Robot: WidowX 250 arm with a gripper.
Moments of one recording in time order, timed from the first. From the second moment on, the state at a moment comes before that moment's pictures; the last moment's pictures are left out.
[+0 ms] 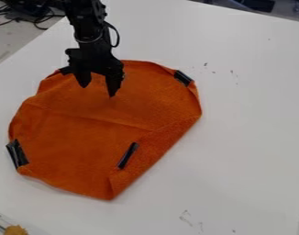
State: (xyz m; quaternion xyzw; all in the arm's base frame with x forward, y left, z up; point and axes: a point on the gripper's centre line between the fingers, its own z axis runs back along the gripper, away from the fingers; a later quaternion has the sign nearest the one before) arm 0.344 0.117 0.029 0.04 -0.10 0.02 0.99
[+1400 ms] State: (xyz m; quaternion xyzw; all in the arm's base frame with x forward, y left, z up) arm 0.256 0.005 0.009 -0.02 -0.09 0.14 0.99
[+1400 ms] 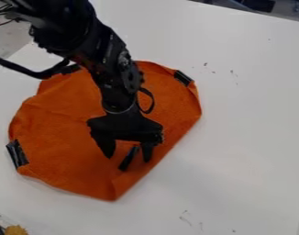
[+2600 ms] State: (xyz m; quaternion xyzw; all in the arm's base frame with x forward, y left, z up) arm 0.253 0.002 0.011 0.01 -0.10 0.14 0.99
